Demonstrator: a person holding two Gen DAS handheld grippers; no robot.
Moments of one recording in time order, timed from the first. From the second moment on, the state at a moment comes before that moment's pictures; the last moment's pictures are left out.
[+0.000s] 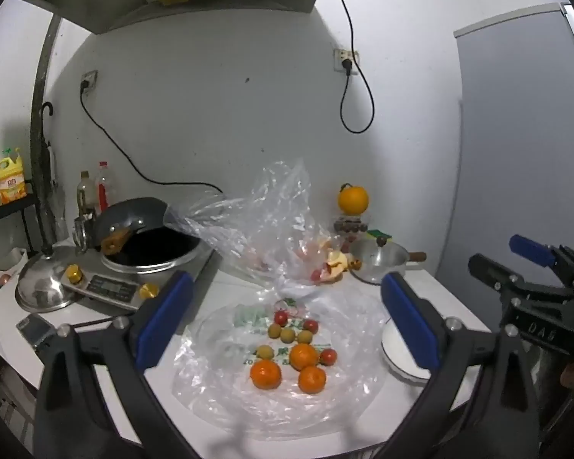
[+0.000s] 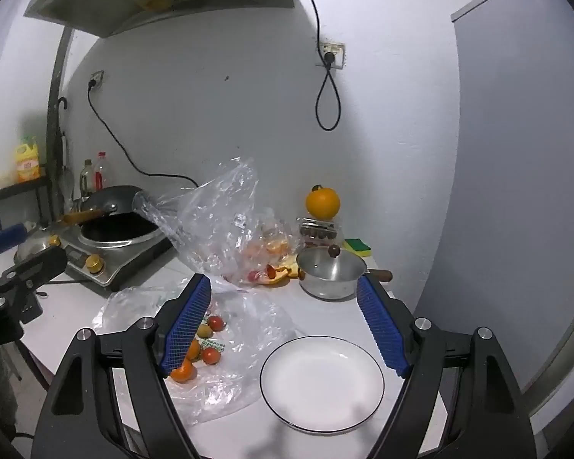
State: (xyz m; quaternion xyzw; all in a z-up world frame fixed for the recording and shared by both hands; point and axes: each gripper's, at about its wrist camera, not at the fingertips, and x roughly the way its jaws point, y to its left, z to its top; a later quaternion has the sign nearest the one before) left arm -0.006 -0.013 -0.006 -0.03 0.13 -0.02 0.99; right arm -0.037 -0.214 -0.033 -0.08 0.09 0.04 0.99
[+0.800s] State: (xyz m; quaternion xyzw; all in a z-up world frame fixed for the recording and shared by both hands) left arm 0.002 -0.010 -0.021 -0.05 0.15 -0.02 0.99; right arm -0.032 -0.216 -0.037 -0.06 0.11 0.05 0.99
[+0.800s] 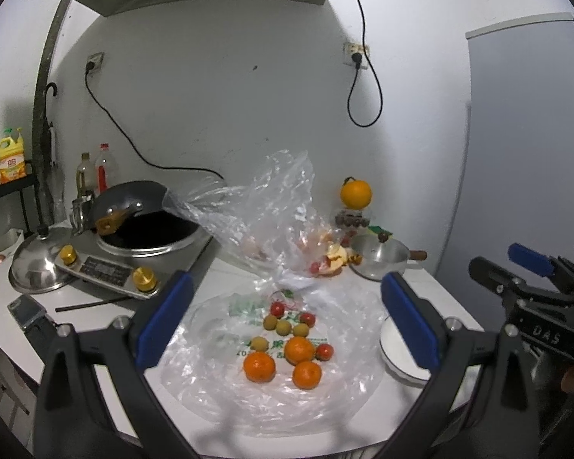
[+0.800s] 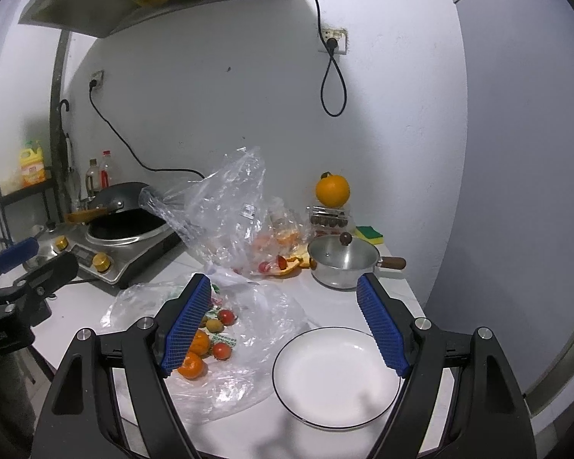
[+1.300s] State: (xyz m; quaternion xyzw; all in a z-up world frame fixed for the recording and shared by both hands) left arm -0.002 -0.007 -0.022 -0.06 0.15 -0.01 0.99; right arm -0.035 -0.208 -0.038 -0.08 0.10 0.07 0.99
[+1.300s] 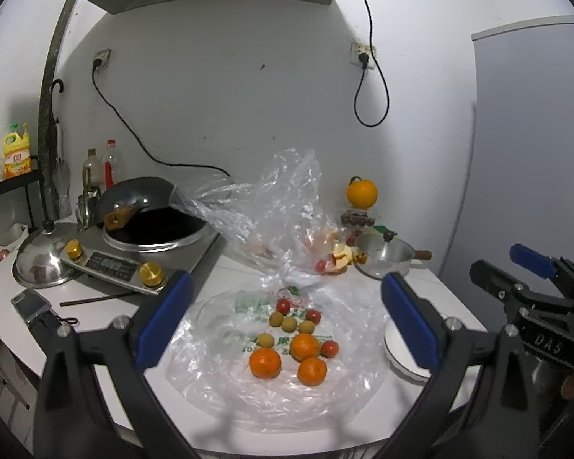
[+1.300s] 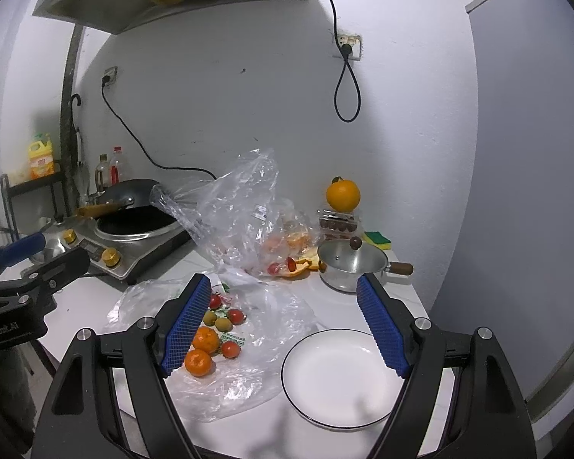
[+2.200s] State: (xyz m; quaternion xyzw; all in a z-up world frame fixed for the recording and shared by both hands) left arm -0.005 -0.003 -0.025 -0.06 0.15 0.00 0.99; right arm -0.033 -0.201 -0.041 -0.09 0.11 0.08 0.99
